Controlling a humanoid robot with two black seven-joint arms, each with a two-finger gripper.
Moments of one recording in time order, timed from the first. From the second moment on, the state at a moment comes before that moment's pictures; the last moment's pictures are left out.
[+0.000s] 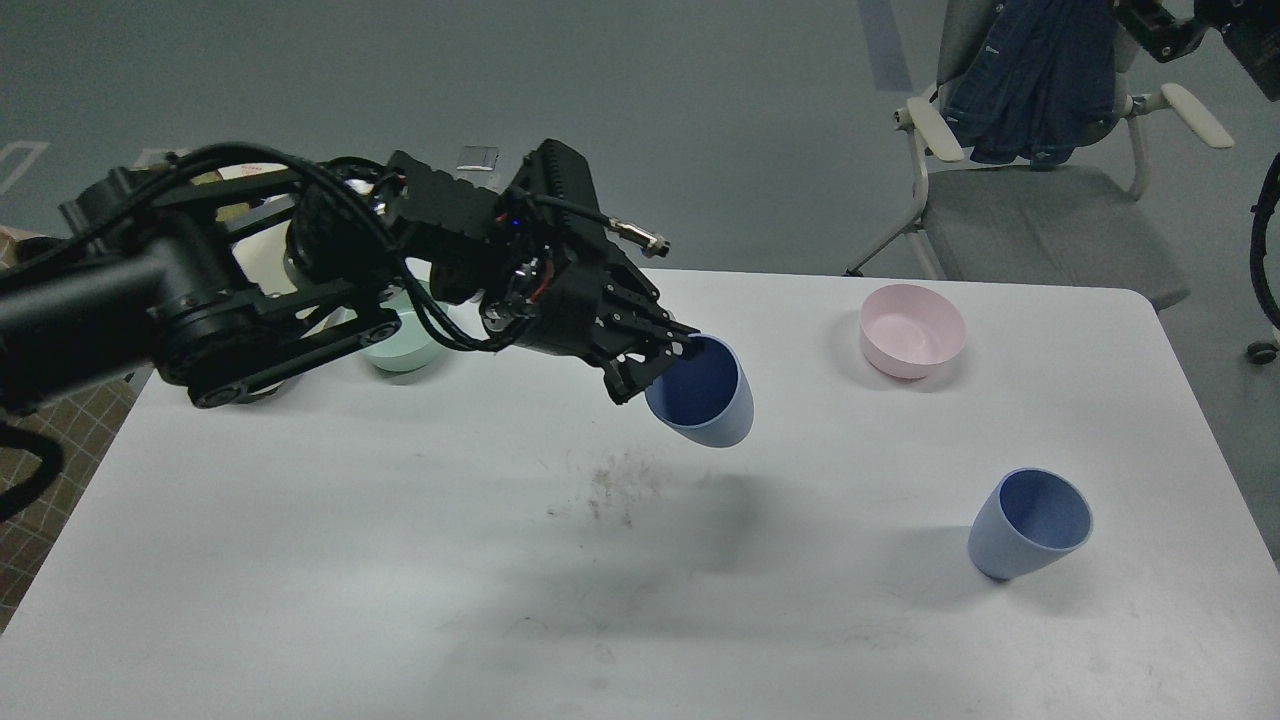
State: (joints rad) left arm -1.28 0.41 -0.18 -1.33 2.12 -0.49 -0.49; right arm 1.08 -0.74 0.57 0.96 -0.13 0.49 0.39
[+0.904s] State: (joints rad) left arm -1.31 0.18 -0.04 -1.10 2.09 -0.49 -0.49; right arm 1.05 -0.76 0.56 0.96 -0.13 0.49 0.39
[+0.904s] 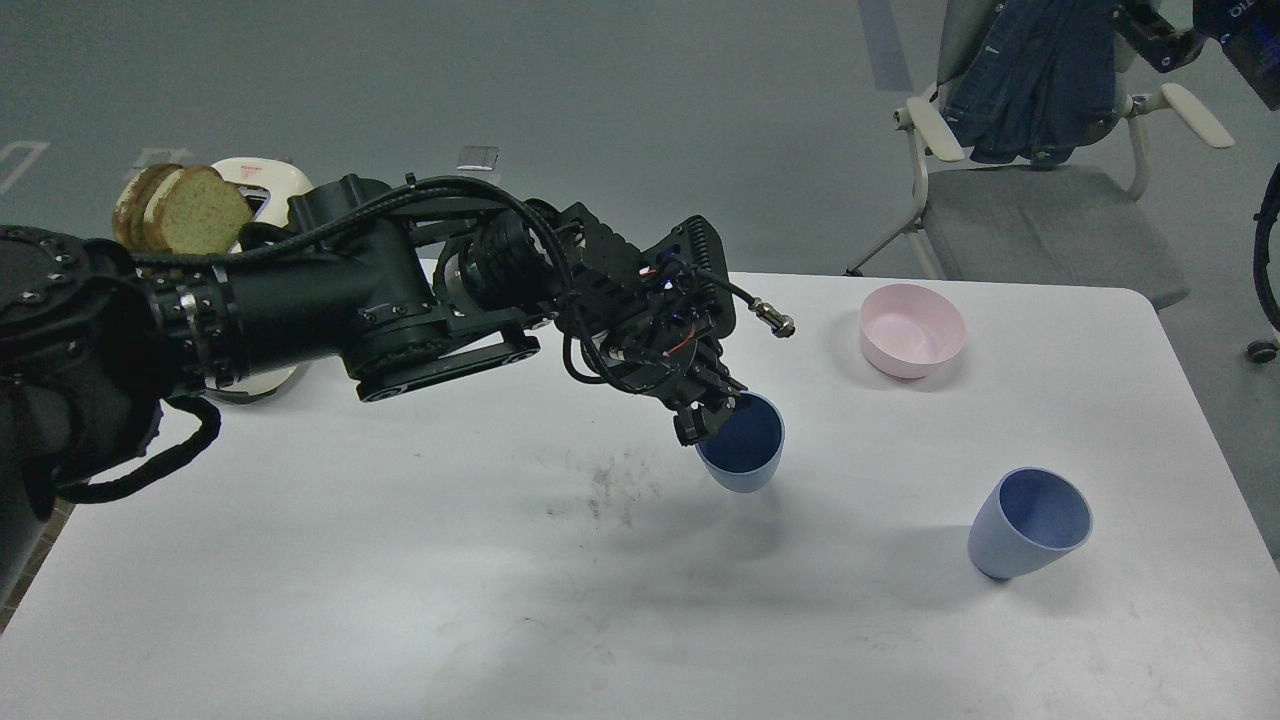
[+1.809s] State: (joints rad) left arm -1.24 0.19 -0.04 -1.09 2.03 -0.49 -0.49; right arm 1.03 -0.78 0.56 0.97 -0.13 0.49 0.39
